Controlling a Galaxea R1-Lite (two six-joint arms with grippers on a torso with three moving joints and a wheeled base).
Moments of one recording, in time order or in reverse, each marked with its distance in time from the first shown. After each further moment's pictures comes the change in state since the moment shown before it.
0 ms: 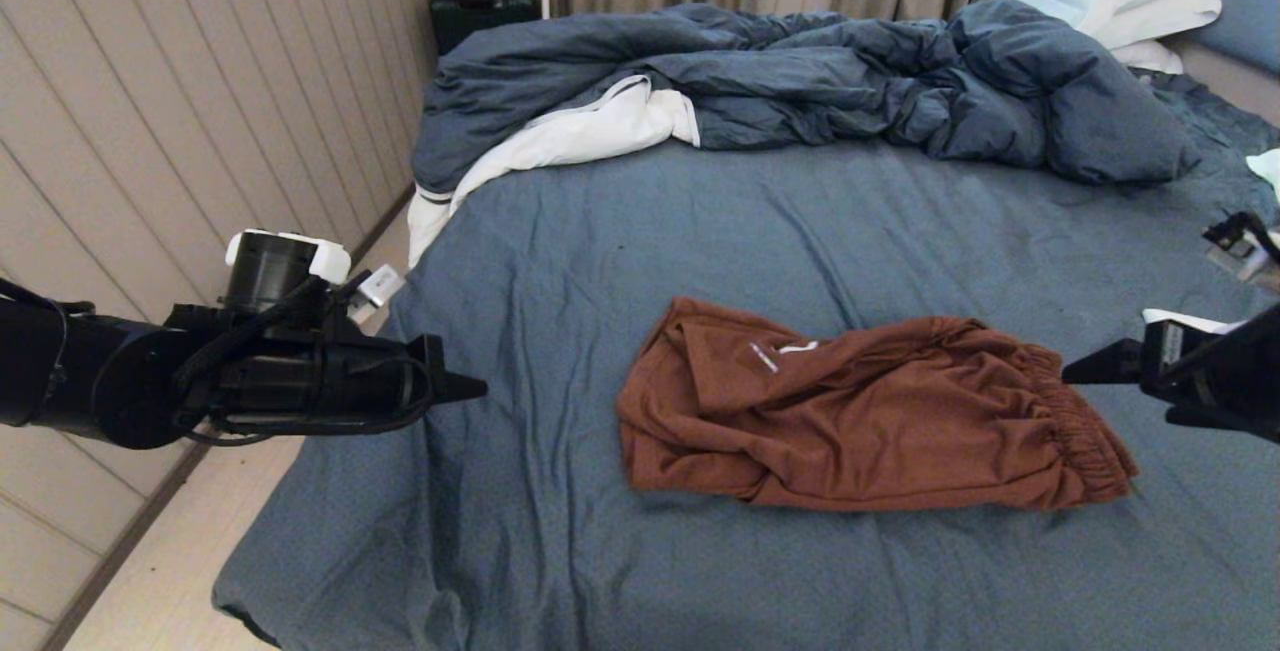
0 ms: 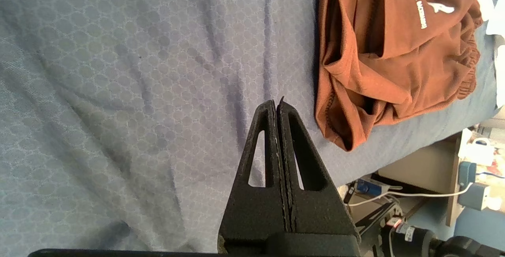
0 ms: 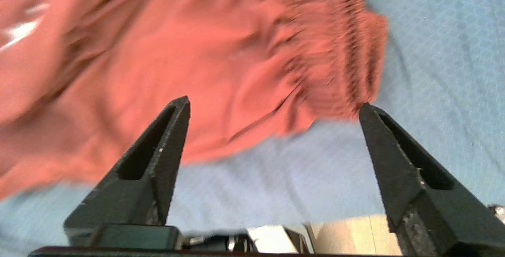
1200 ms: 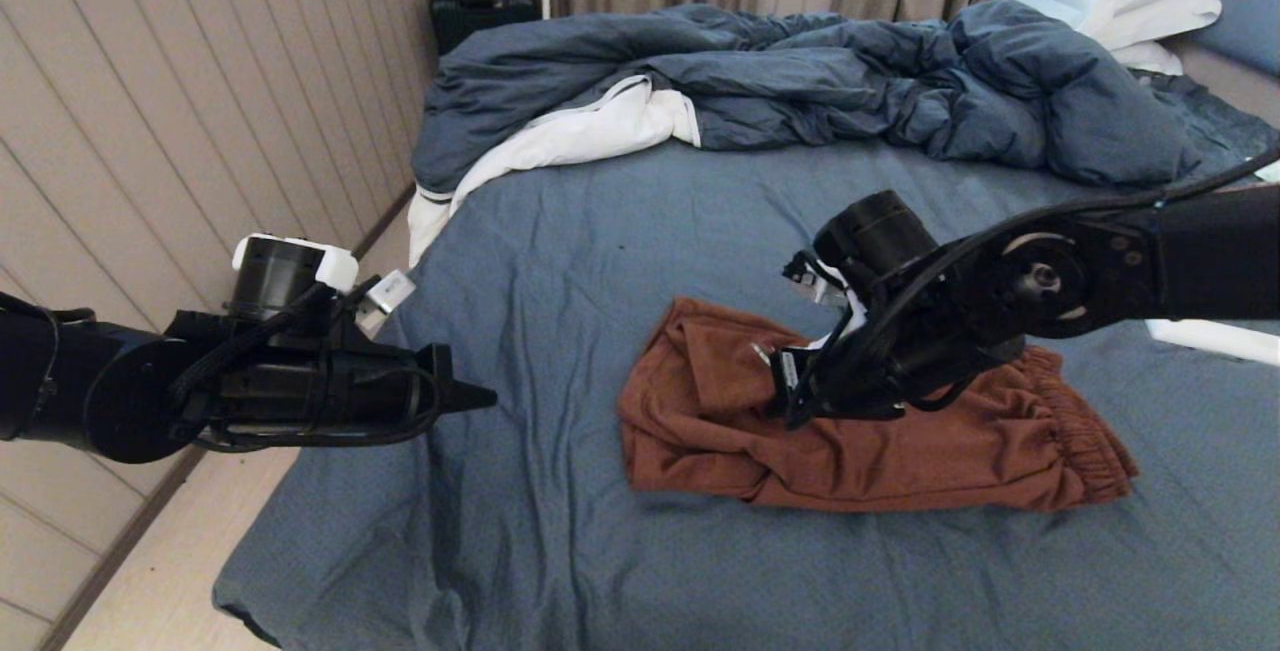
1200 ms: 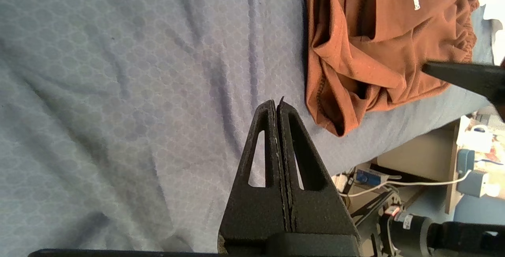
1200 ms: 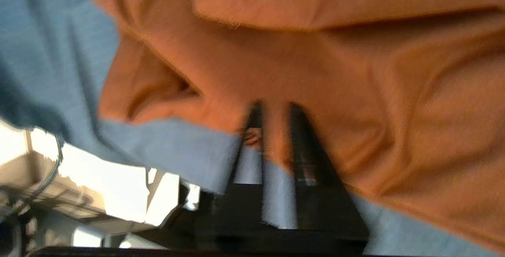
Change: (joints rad) left arm -0.036 -0.019 0.024 -0.001 0.002 0.000; right arm 0.643 0.457 -0.331 0.029 -0.032 0.123
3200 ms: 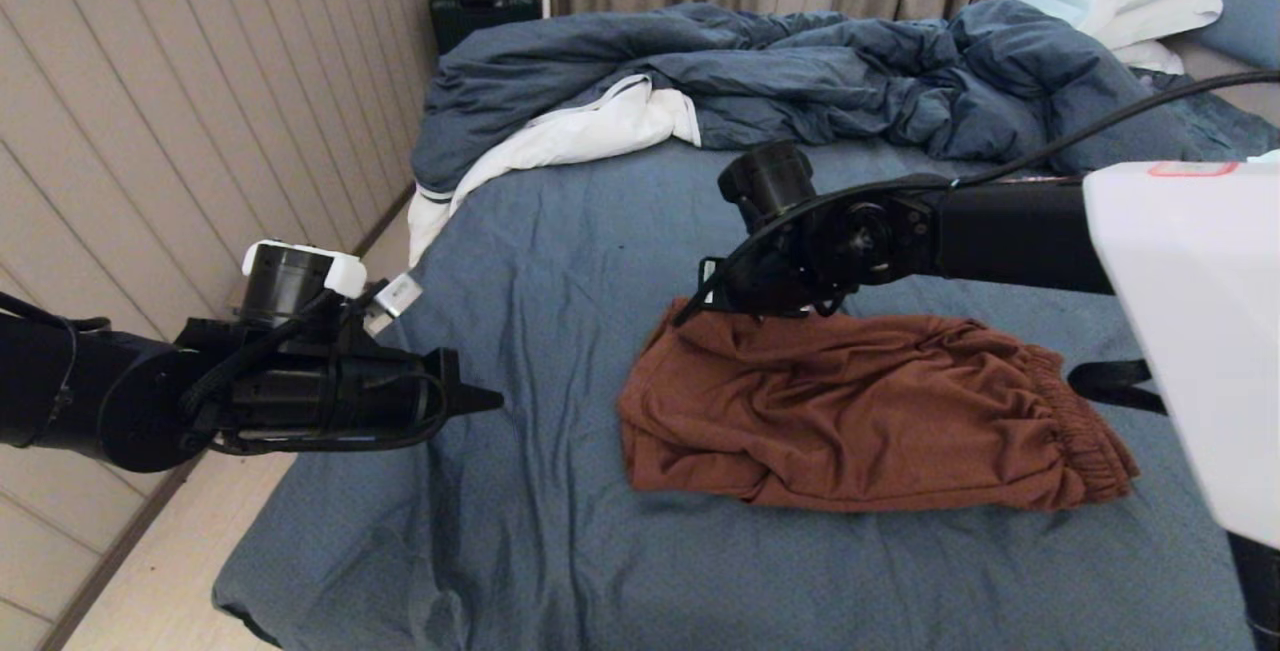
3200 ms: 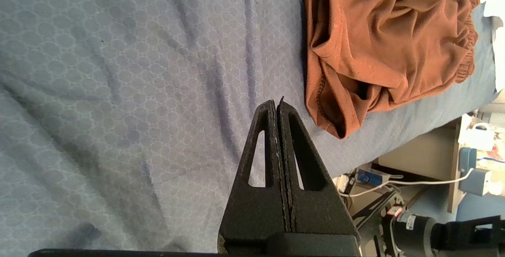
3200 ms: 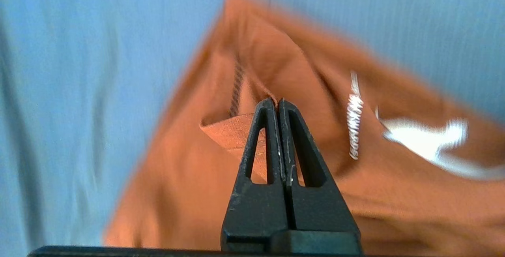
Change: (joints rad) left arm -0.013 0.011 0.019 -0.045 0.004 -0.004; right arm 0.032 0.316 -0.513 -0.100 -0.341 0.038
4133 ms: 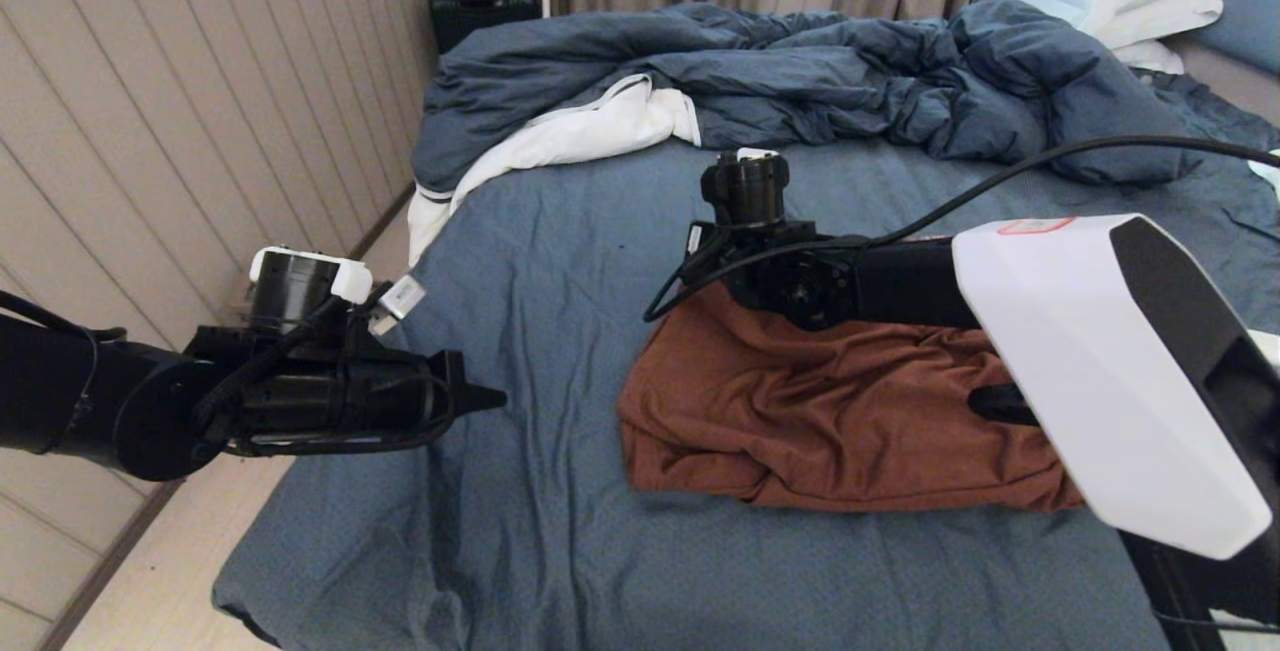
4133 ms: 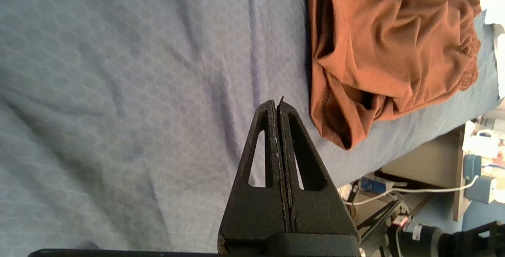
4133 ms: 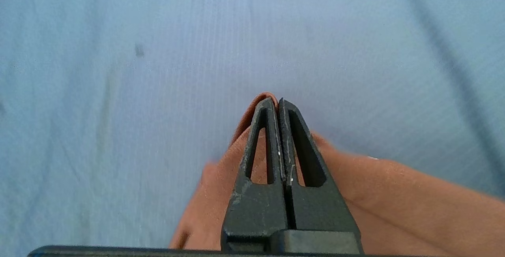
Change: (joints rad) left arm -0.006 0.020 0.022 -0.066 0.017 -0.008; right arm 0.000 0.135 -0.010 -0.540 -0.305 -0.132
